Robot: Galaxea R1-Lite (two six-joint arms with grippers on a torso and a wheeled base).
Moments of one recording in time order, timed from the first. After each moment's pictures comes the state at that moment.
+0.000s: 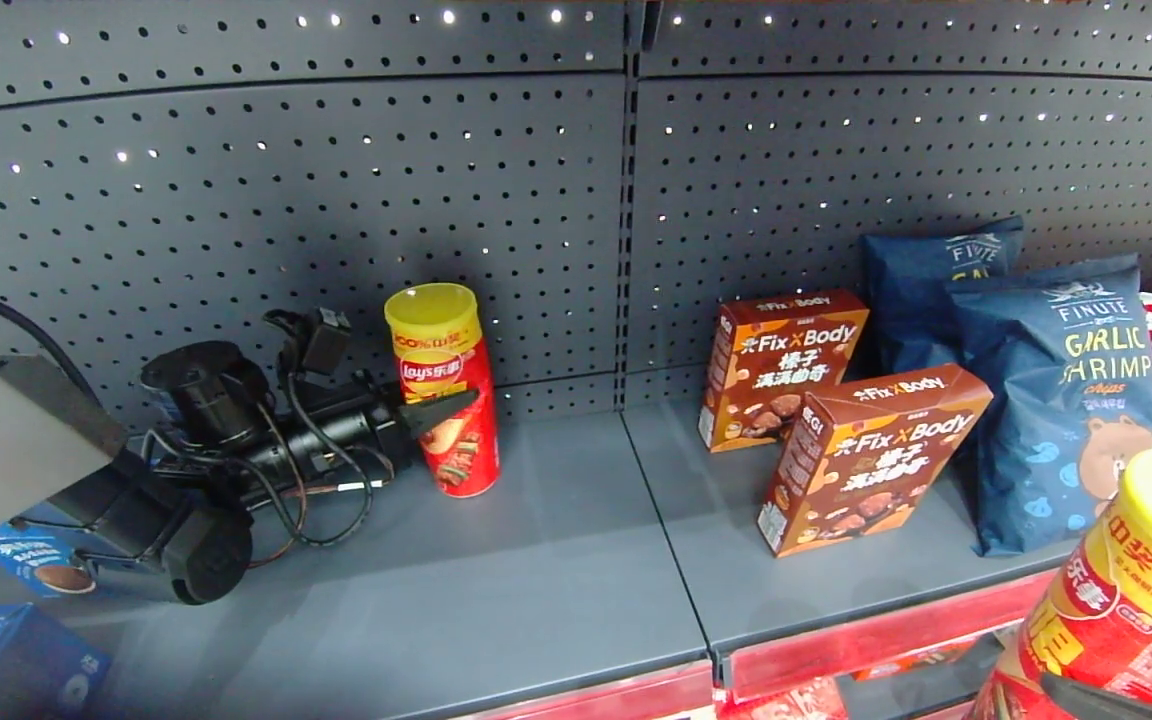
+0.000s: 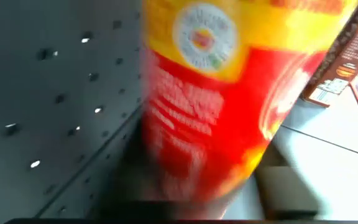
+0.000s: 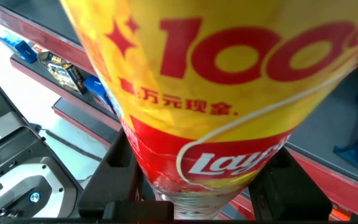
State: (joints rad) left arm -0.07 2.12 -0.79 -1.43 -0.89 -0.14; right arm 0.69 0.82 -0.45 -0.11 0.03 -0.09
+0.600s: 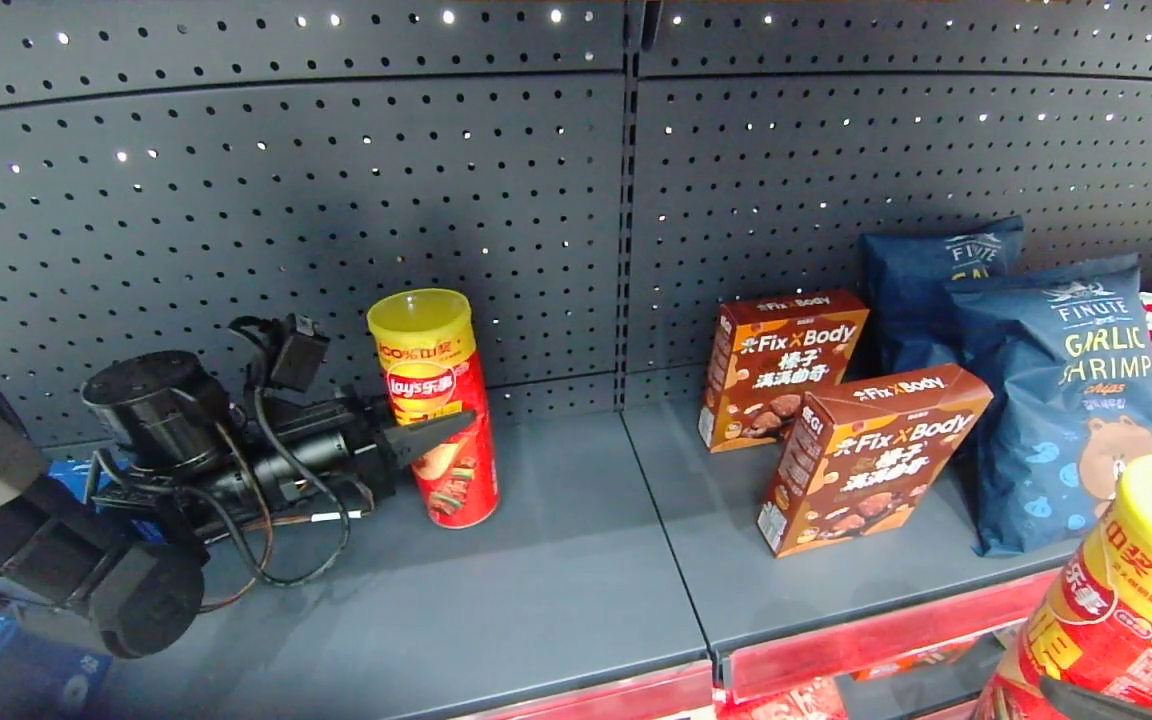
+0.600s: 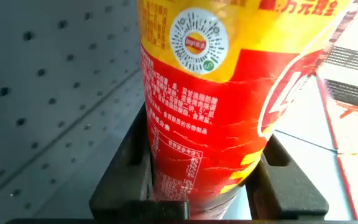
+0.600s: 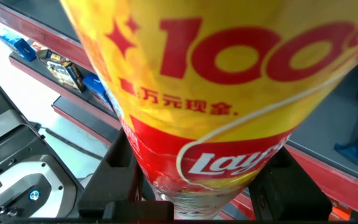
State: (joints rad) left arm -0.10 1.97 -0.61 -1.43 -0.88 -0.14; right arm 0.69 0.82 -0.44 -0.11 0.03 -0.09
